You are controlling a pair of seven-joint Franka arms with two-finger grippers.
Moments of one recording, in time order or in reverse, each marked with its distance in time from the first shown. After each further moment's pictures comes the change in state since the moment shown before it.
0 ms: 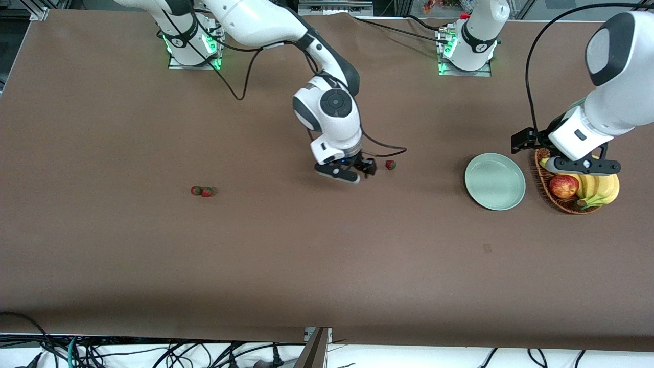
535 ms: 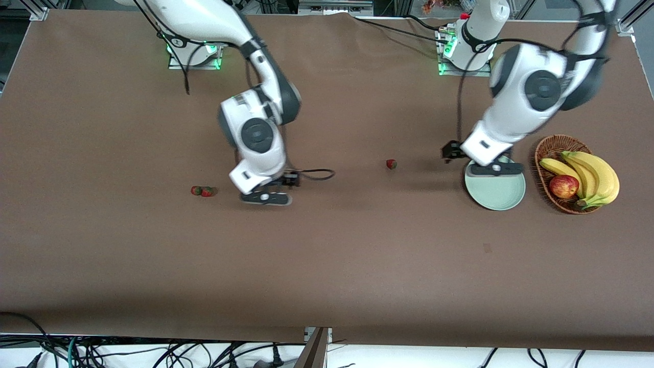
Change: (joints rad) left arm -0.009 0.062 -0.280 -0.242 -0.001 0.372 -0.425; right arm -0.150 -0.237 -0.141 -0.353 0.006 -0.085 -0.591
